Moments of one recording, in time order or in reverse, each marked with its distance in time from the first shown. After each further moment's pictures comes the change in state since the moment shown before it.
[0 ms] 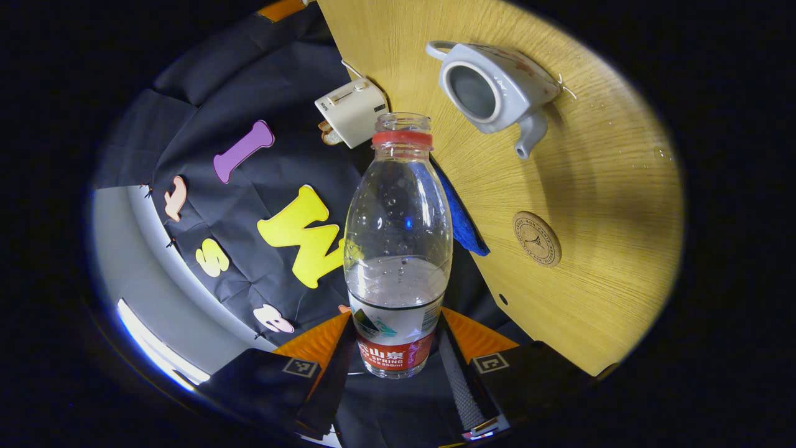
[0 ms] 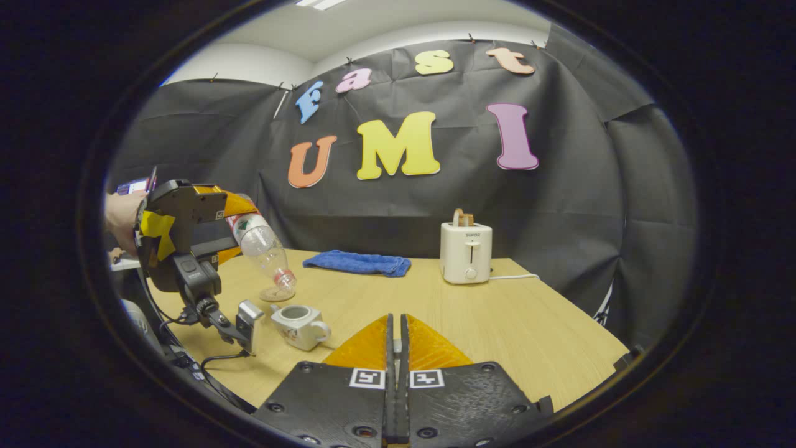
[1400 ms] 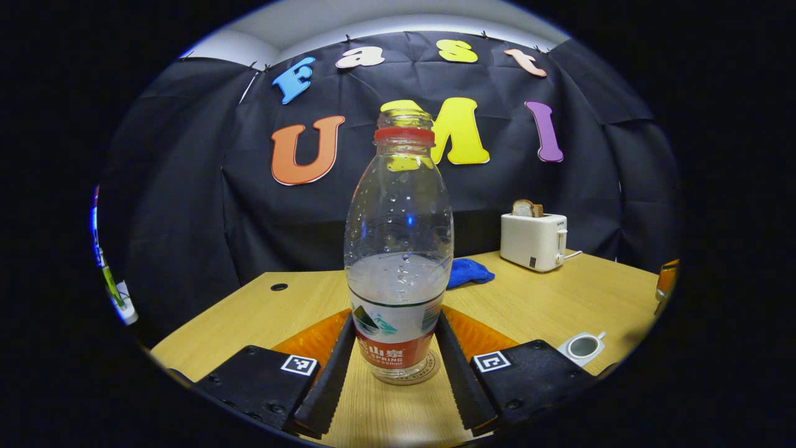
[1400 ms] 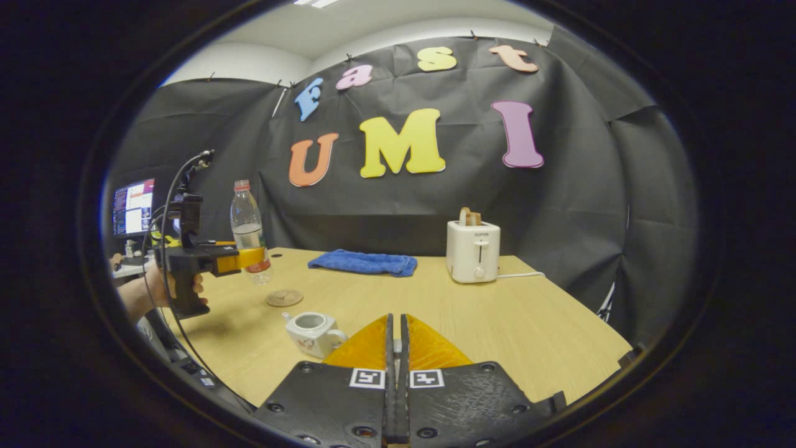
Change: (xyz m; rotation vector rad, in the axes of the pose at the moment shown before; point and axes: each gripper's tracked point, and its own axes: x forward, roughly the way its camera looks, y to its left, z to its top) left arm 0.055 -0.077 0.003 -2.032 -0.089 -0.240; right arm 0.007 0.022 0.008 0.019 0.032 -0.005
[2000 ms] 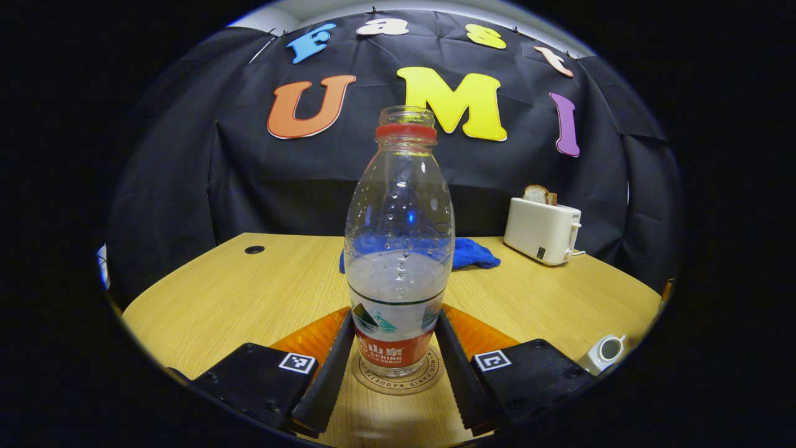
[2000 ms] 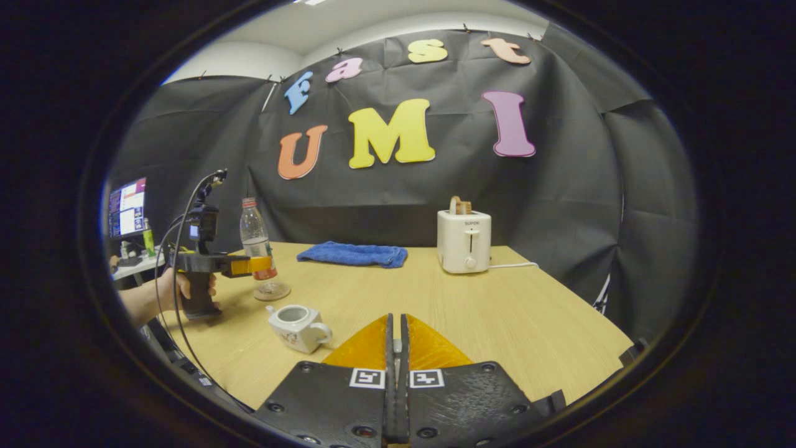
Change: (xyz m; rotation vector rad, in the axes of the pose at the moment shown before) left arm 0.048 -0.005 -0.051 -0.096 0.130 -0.048; right arm 0.010 -0.015 -0.011 0.010 0.034 -0.033
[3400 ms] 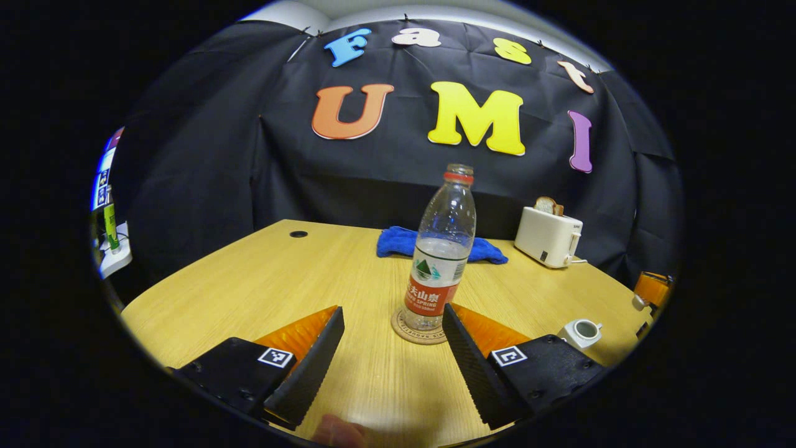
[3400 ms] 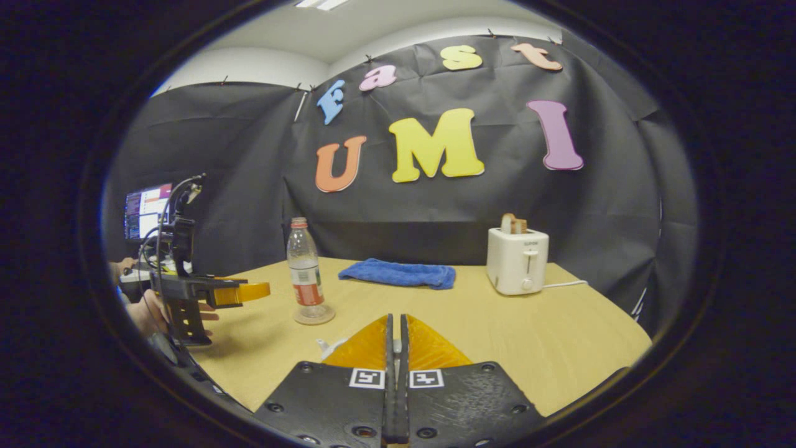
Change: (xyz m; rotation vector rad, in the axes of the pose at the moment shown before) left arm -0.118 0.043 0.001 -0.088 -0.027 0.135; right arm 0.042 0.100 0.030 -0.016 -0.057 0.211
